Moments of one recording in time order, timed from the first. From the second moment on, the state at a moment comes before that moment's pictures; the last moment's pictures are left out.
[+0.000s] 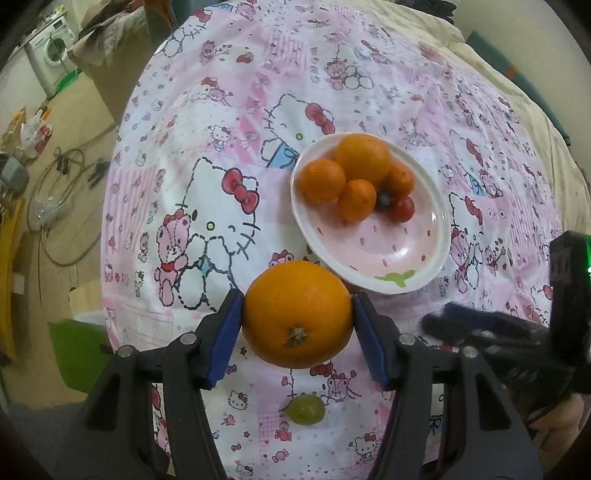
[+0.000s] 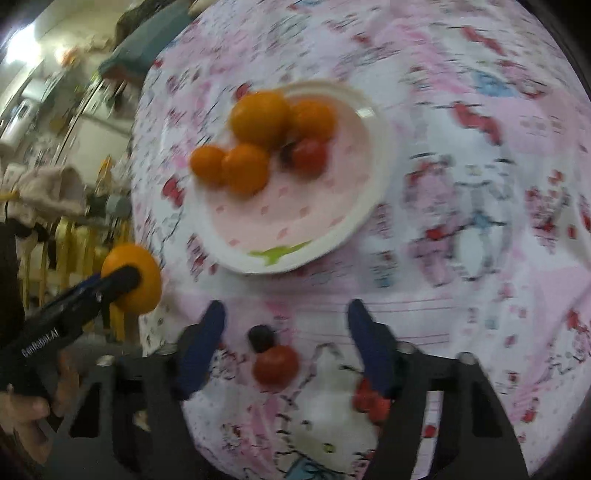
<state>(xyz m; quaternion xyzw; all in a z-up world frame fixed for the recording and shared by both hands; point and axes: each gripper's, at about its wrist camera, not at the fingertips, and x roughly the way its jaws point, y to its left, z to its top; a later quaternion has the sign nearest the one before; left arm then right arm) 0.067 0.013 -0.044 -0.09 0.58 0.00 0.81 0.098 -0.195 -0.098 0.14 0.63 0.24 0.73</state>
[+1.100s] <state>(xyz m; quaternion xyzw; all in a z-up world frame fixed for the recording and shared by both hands) 0.065 0.035 -0.055 -0.12 0.59 0.03 0.80 0.102 -0.195 -0.092 0.11 0.61 0.25 0.74</state>
